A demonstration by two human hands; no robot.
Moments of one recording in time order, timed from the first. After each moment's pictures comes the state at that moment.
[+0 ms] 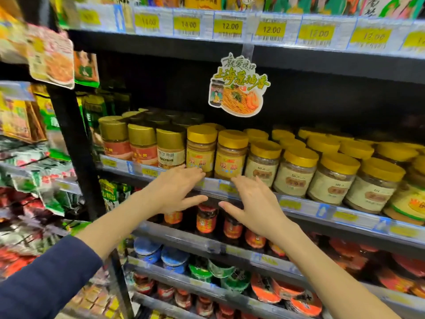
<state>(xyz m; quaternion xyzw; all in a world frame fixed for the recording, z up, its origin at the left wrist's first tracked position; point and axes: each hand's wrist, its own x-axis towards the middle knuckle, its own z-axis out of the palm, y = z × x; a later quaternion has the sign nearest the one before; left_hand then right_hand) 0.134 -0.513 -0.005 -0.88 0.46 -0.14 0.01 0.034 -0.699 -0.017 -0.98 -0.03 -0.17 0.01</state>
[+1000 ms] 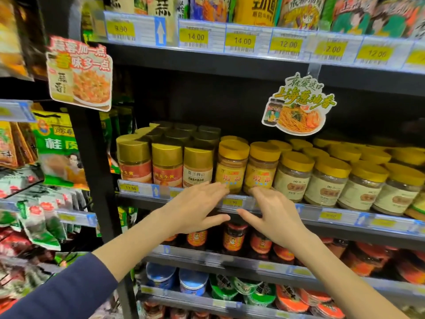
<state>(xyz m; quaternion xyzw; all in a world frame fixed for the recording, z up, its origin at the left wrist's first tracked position) 0.185 -0.469 -0.010 -0.80 0.58 -0.14 -0.06 0.074 -0.641 -0.017 -0.98 0.06 -0.21 0.00</state>
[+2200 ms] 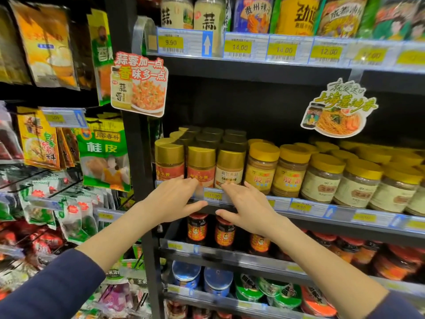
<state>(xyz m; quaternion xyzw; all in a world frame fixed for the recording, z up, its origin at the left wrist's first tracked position) 0.243 -0.377 -0.015 -0.85 0.49 -0.20 -0.08 0.142 -0.558 -0.018 -0.99 -0.03 -0.13 -0.01</state>
